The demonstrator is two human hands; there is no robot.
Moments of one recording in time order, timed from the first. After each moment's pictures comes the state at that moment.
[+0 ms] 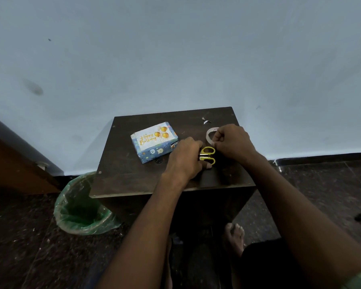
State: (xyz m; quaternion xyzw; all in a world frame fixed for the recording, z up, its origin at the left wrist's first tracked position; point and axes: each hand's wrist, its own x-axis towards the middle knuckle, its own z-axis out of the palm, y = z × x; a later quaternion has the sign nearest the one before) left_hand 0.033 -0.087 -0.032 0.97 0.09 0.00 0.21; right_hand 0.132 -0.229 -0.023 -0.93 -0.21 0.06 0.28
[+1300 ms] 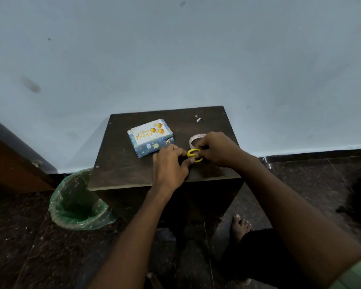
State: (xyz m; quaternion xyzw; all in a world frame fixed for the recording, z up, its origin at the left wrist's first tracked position) left_hand -0.013 -0.086 -0.062 0.94 0.16 0.17 0.26; right_hand 0.094 -0.234 -0.007 -0.90 -0.36 0.11 0.22
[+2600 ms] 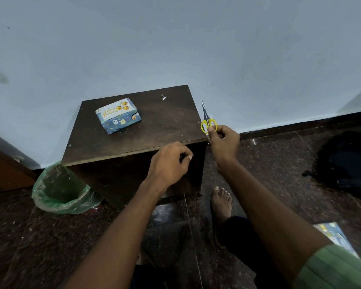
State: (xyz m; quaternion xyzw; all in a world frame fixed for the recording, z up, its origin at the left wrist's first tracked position) left_hand -0.073 -0.202 -0.064 0.96 0.02 0.11 0.26; right_hand 0.029 -0.355 -0.088 -0.72 0.04 -0.04 0.69
